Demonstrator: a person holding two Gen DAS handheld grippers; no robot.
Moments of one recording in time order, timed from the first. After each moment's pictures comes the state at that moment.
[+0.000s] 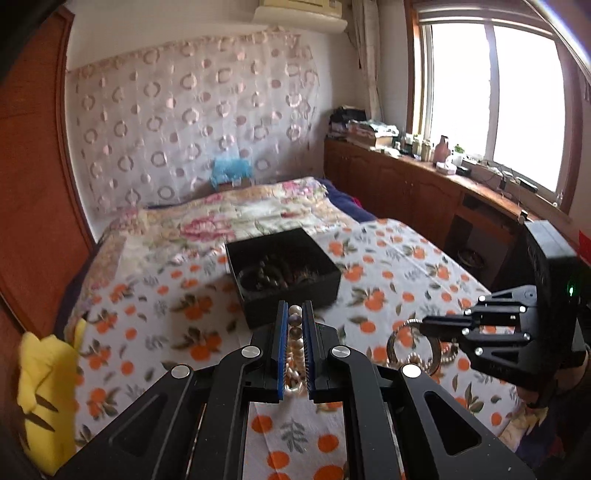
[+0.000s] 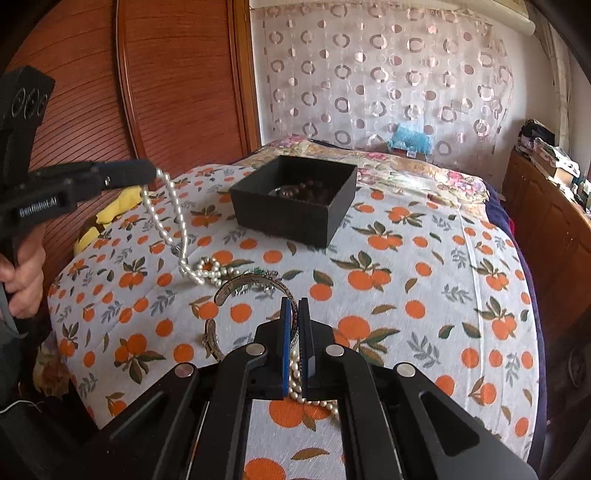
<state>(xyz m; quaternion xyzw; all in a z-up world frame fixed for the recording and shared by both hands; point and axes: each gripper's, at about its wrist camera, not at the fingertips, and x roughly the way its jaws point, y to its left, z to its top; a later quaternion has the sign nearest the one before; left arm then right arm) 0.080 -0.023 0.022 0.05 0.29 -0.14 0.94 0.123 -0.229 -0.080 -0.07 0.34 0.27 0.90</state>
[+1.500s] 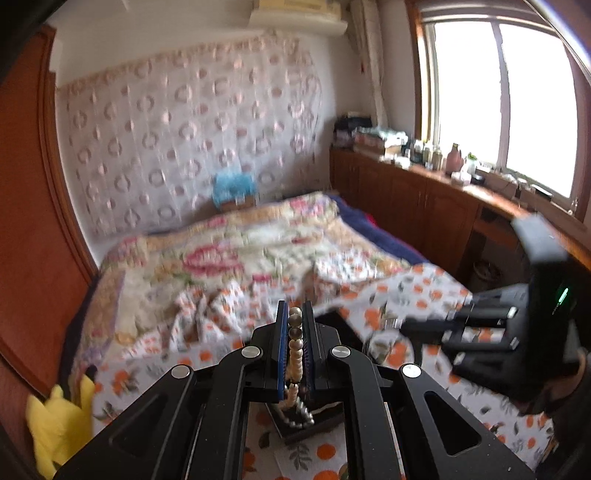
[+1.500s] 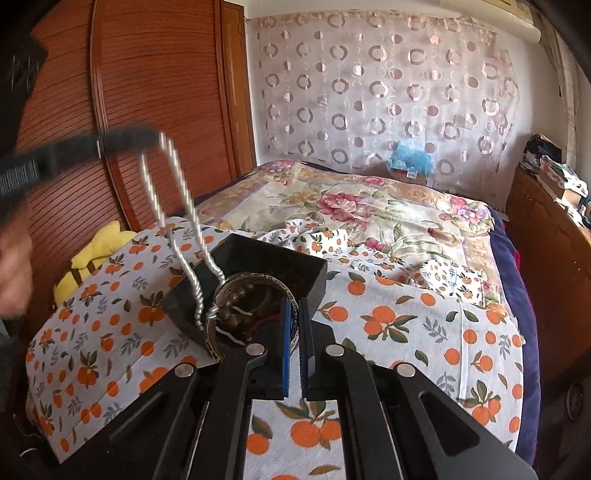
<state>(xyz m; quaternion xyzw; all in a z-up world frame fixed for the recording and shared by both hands) 0.219 -0.030 0.042 0.06 0.29 -0.14 0.94 0.266 -0.211 -0.040 -0.07 0.32 0.27 0.90</state>
